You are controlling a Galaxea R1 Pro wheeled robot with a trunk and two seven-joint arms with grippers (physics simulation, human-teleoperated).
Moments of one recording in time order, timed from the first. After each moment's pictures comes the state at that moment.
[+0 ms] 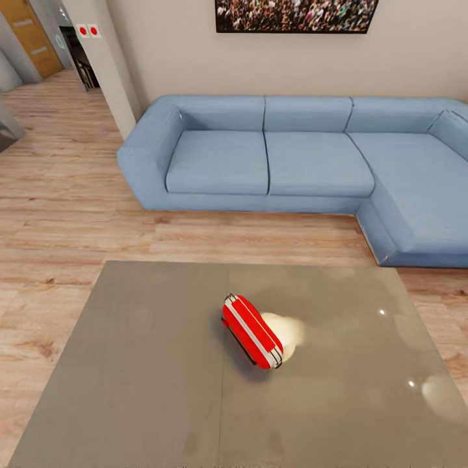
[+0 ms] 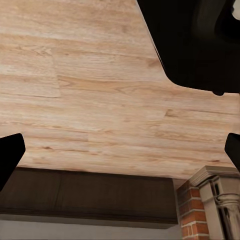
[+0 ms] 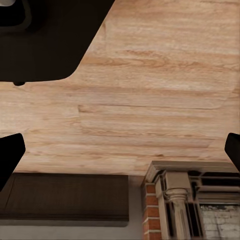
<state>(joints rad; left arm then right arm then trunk) 0.01 0.00 0.00 -0.04 0.07 -0.02 0.00 0.00 0.00 0.01 0.00 0.01 -0.05 0.00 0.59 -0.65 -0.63</state>
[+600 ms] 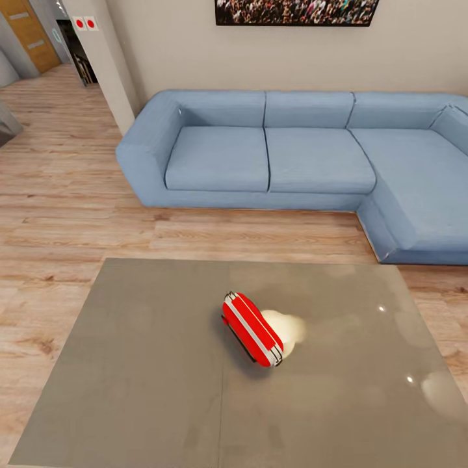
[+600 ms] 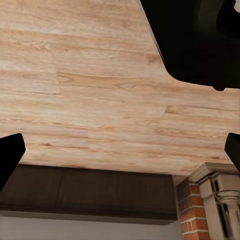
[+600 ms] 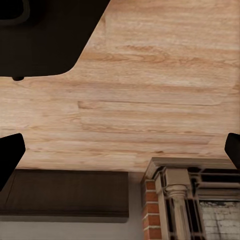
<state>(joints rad) 0.01 0.00 0.00 -0.04 0.07 -0.02 0.00 0.00 0.00 0.01 0.00 0.01 -0.05 0.00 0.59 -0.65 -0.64</state>
